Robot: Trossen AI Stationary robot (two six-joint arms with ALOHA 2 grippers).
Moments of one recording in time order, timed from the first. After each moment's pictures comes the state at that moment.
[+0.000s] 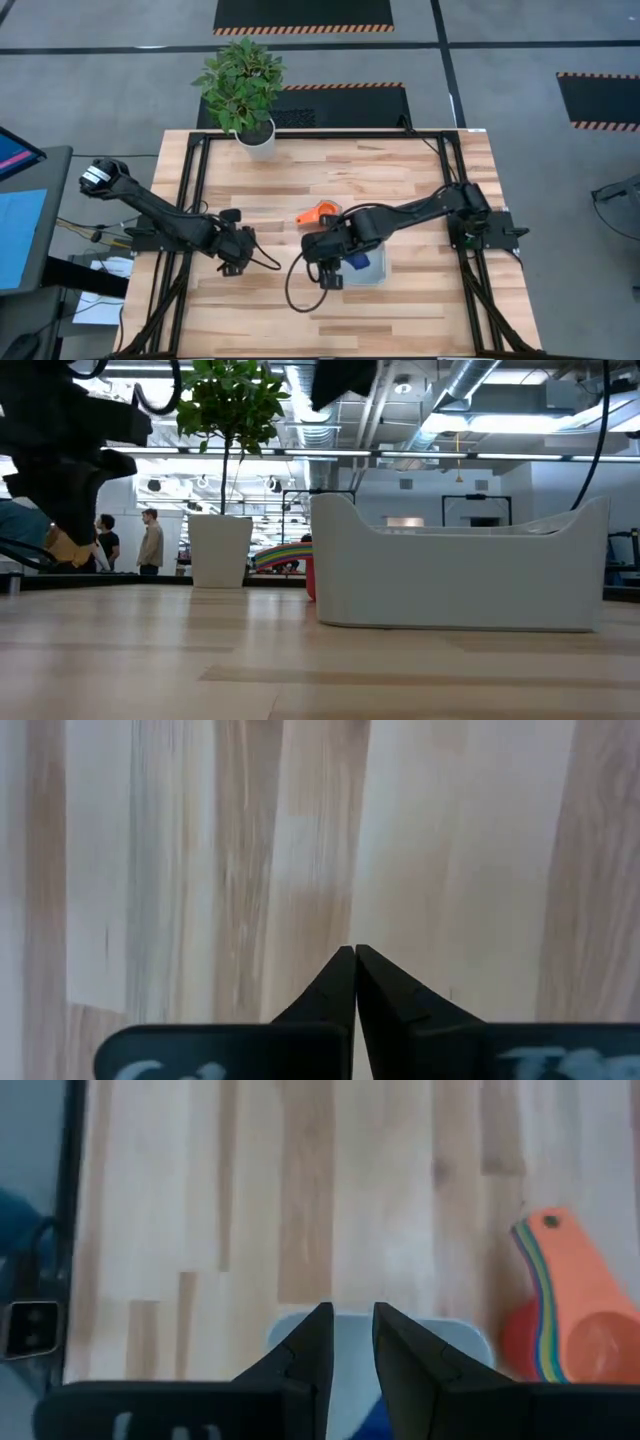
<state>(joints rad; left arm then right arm) -0.45 1.27 0.73 -0.87 -0.29 -0.52 0.27 2.02 1.96 -1.04 0.08 0.26</state>
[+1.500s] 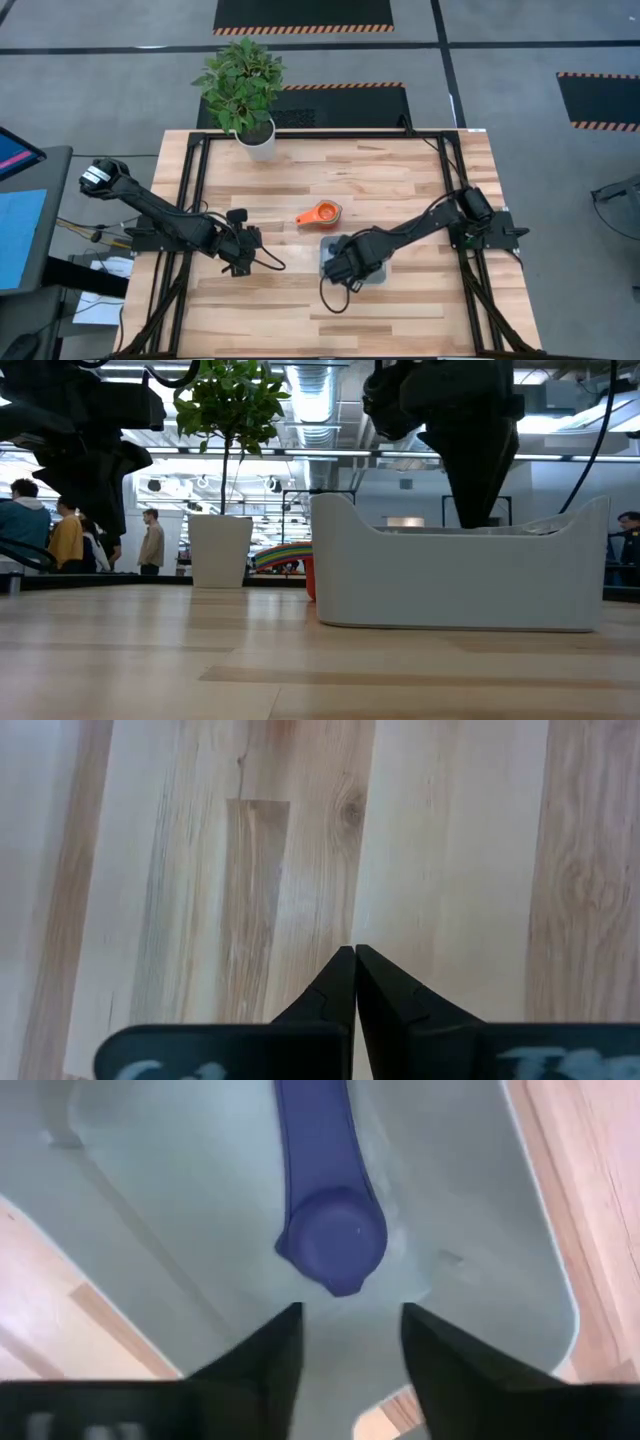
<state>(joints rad) -0.45 1.27 0.73 -0.74 -0.37 -0.49 0.36 2.02 1.65 -1.28 0.14 0.94</state>
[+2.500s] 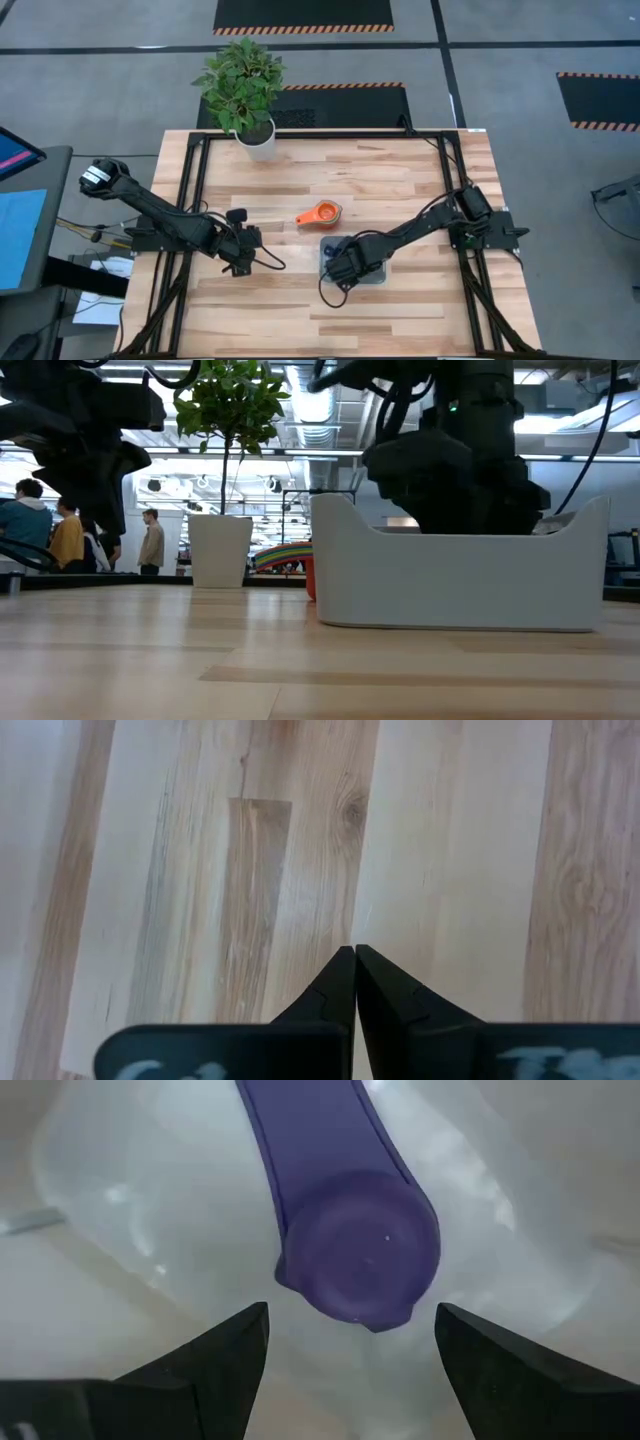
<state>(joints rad) -0.45 1.27 0.73 -0.74 -0.37 -0.51 0.33 2.02 1.43 -0.93 0.02 1.21</state>
